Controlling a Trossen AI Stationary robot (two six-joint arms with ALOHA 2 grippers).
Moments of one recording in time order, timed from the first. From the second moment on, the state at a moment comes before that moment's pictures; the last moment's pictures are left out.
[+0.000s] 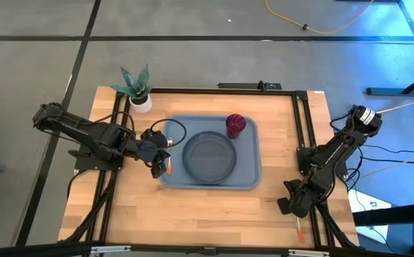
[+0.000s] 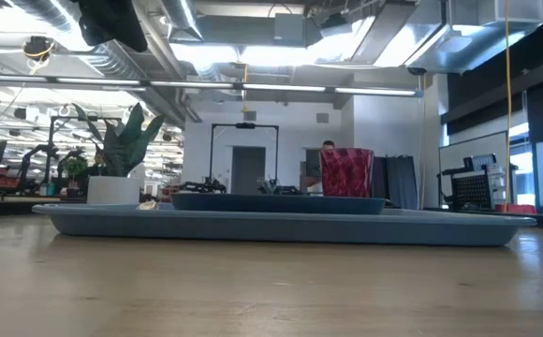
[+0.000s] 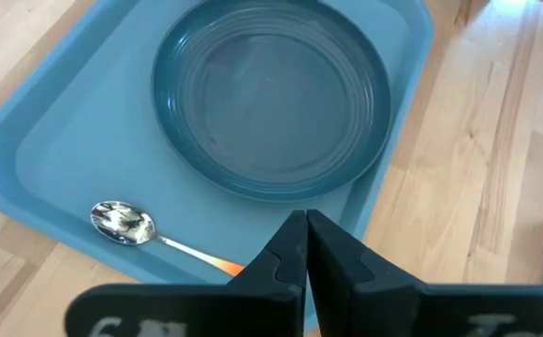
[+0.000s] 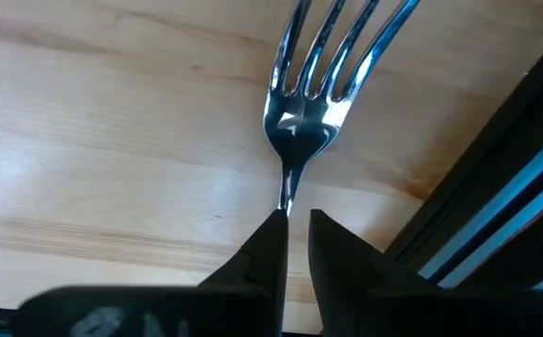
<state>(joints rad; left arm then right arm) -0.31 1.11 1.03 -0.82 -0.32 -0.73 0.95 1.32 0.54 -0.50 -0.28 2.37</state>
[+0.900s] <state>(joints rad) -0.31 1.11 1.03 -0.81 -0.32 -0.73 0.95 1.32 0.54 -0.49 -0.24 2.37</state>
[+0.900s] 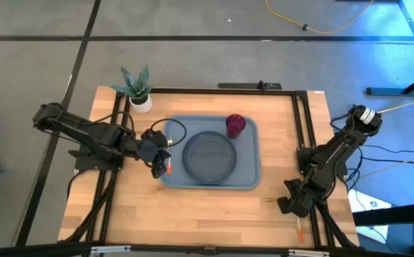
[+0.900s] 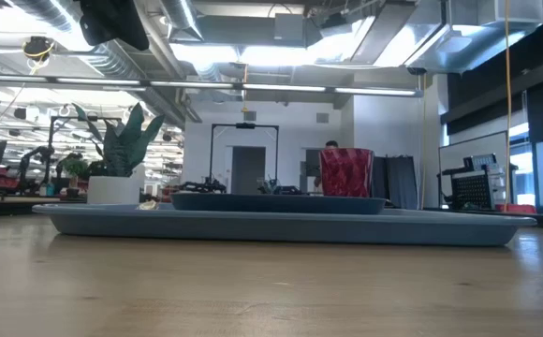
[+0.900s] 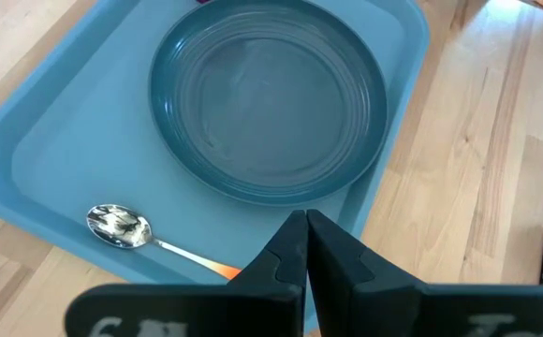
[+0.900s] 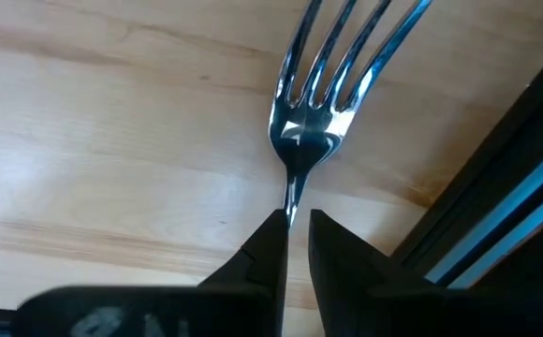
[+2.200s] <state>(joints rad) -0.31 1.11 1.03 -0.80 -0.33 -0.72 0.94 1.48 0.68 -0.43 -0.24 2.04</state>
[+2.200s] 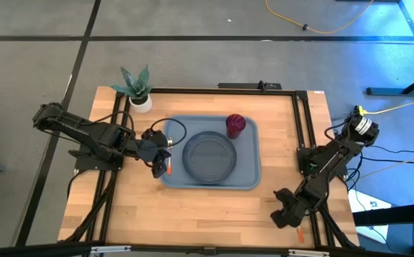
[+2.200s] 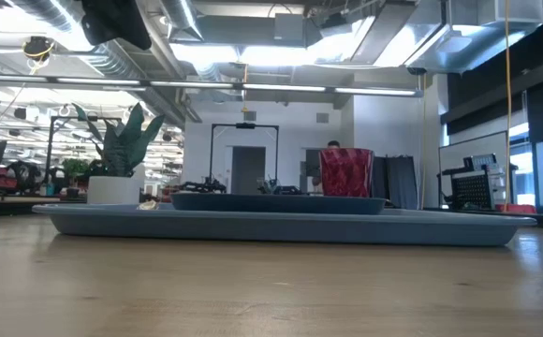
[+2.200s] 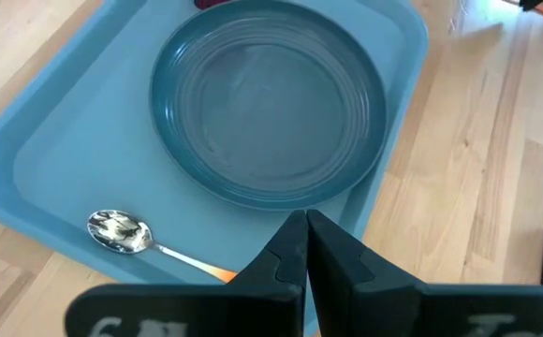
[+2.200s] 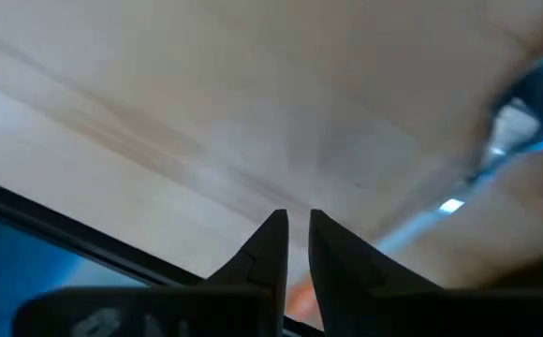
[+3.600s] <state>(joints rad) -0.31 1.11 1.03 -0.73 -0.33 -0.73 0.68 1.25 0.68 -0.94 -0.26 0.91</state>
